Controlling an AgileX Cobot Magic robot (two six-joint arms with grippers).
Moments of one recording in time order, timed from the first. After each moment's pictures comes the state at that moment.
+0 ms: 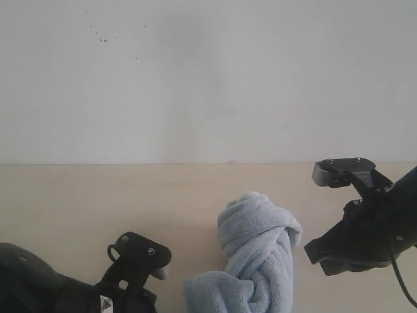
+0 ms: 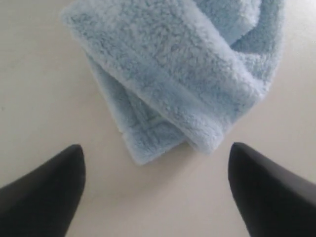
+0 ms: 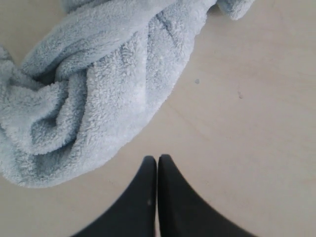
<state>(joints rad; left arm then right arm) -0.76 1.69 -0.65 1.58 -0.12 -1.76 0.24 1.55 -0.88 0.50 0.64 -0.54</state>
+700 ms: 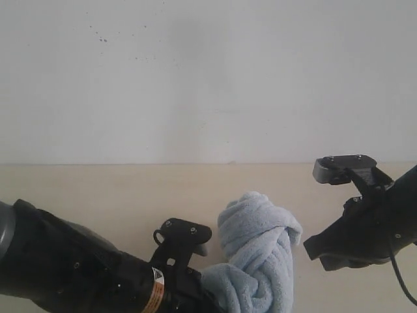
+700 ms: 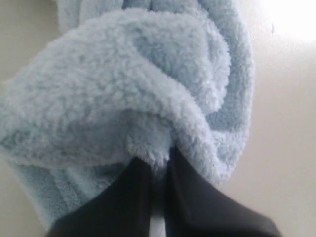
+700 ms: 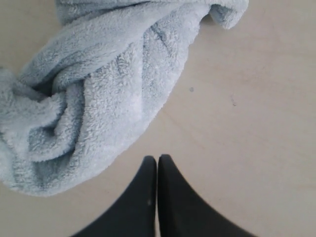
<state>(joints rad) -0.76 1.87 -0.85 1.48 -0.22 -1.72 0.24 1.55 -0.88 0.50 0.61 -0.53</state>
